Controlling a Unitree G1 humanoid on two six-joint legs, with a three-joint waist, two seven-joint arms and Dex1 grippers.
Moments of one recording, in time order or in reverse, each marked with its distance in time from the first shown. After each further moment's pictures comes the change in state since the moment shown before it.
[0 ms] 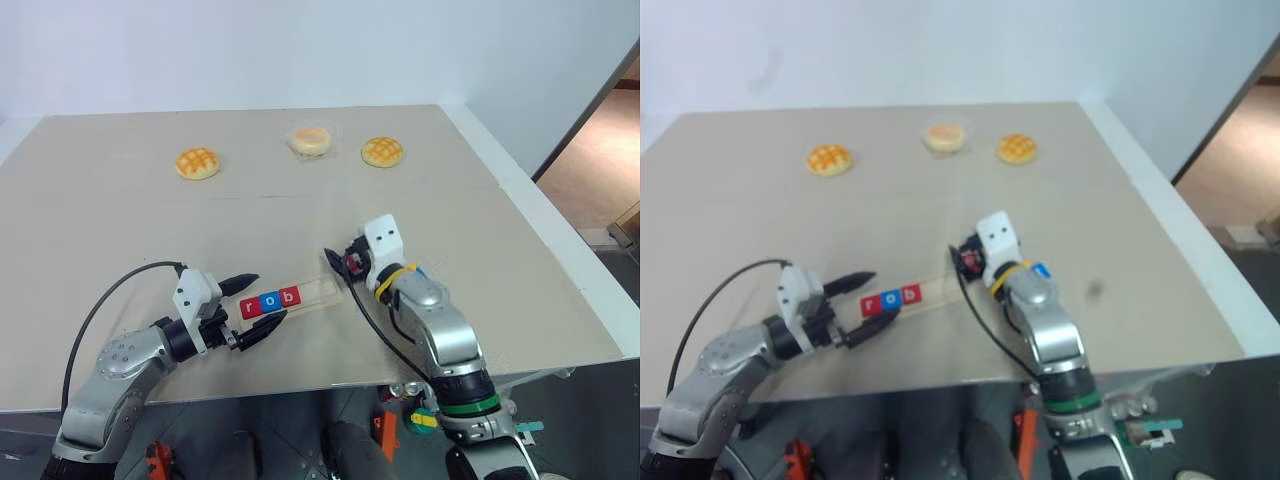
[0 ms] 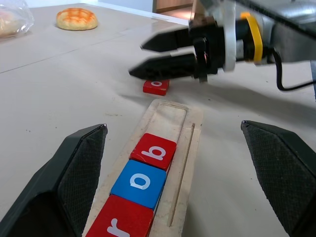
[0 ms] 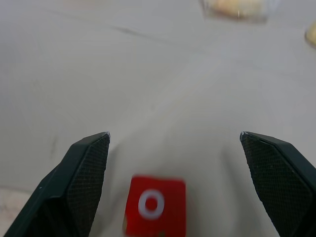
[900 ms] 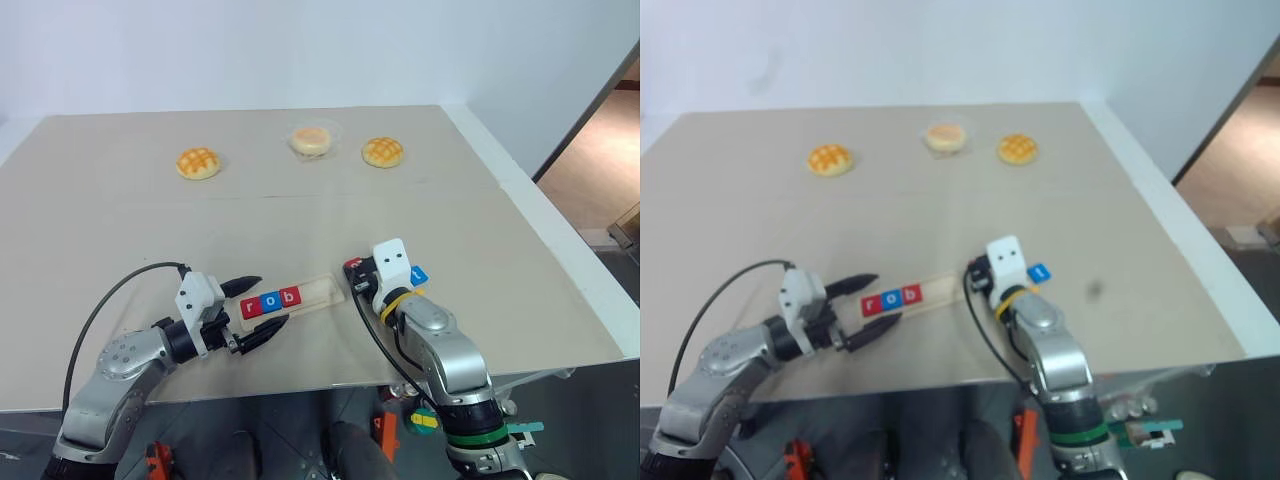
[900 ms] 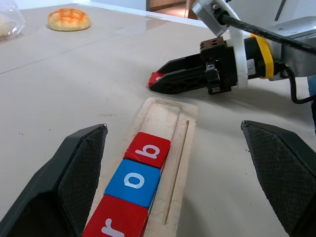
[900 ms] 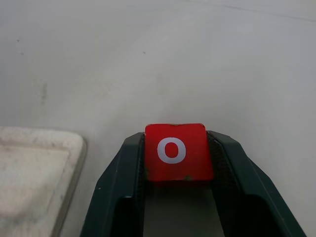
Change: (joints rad) left arm 0.003 0.004 -0.011 0.000 0.022 -0.019 -0.030; right arm 0.190 -0.032 -0.010 -0.225 0.022 0.129 -0.048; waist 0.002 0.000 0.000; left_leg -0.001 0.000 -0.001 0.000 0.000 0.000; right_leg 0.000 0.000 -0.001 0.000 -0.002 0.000
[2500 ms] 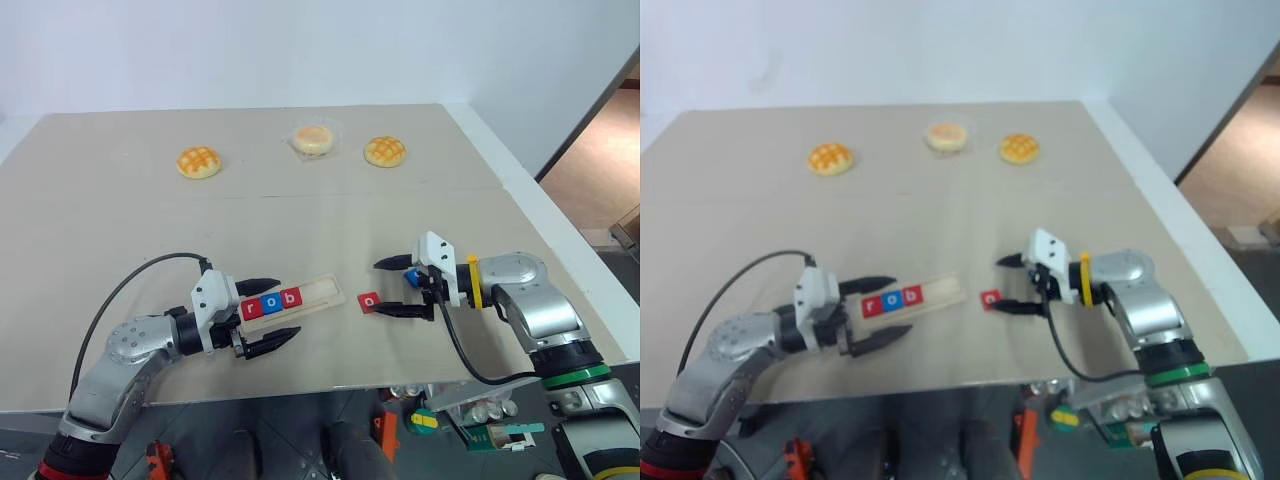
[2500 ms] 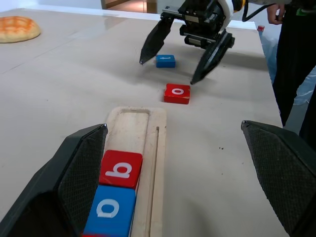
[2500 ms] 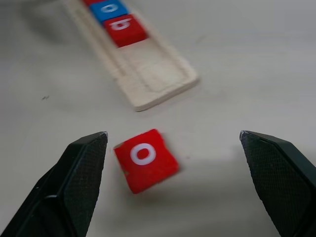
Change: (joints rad) left arm -0.079 0.056 -0.063 0.036 0.018 -0.024 -0.122; right arm -0.322 -0.512 0.093 0.560 0.177 -0.564 1.058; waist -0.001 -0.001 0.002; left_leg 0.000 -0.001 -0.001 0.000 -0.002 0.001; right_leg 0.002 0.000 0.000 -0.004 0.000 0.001
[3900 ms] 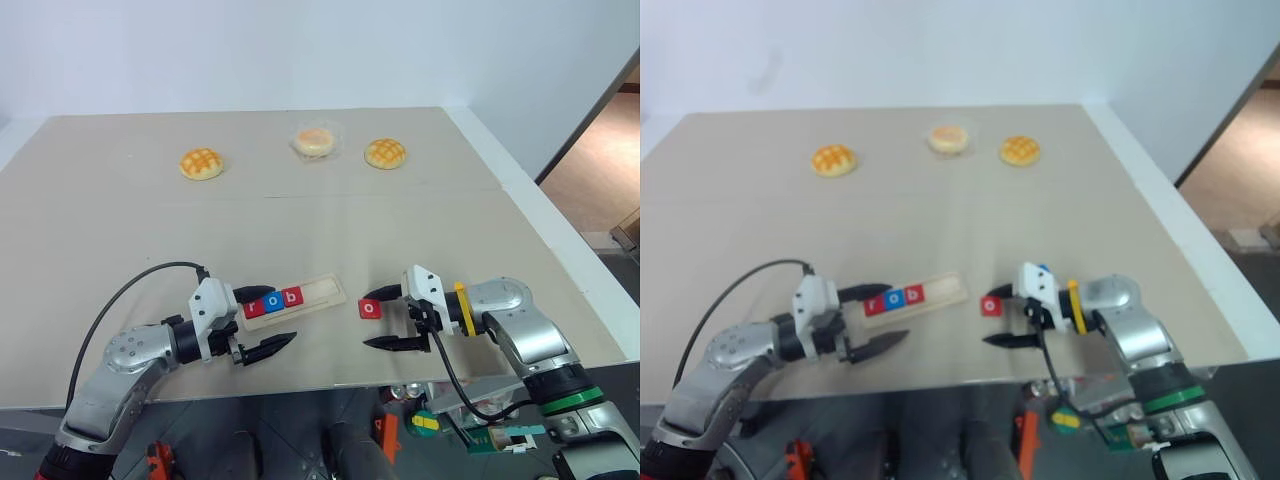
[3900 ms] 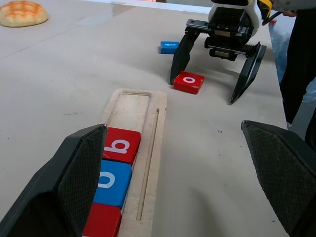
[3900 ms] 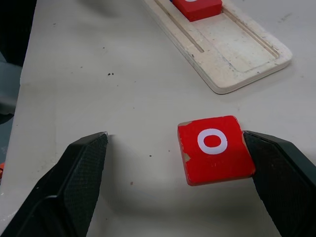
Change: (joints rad) left arm 0.036 0.001 0.003 -0.007 0.019 -0.002 0.020; right arm 0.147 0.001 0.007 -0.133 -0.007 0.020 -0.001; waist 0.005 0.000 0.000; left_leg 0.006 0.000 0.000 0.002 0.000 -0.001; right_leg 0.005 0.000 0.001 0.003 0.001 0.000
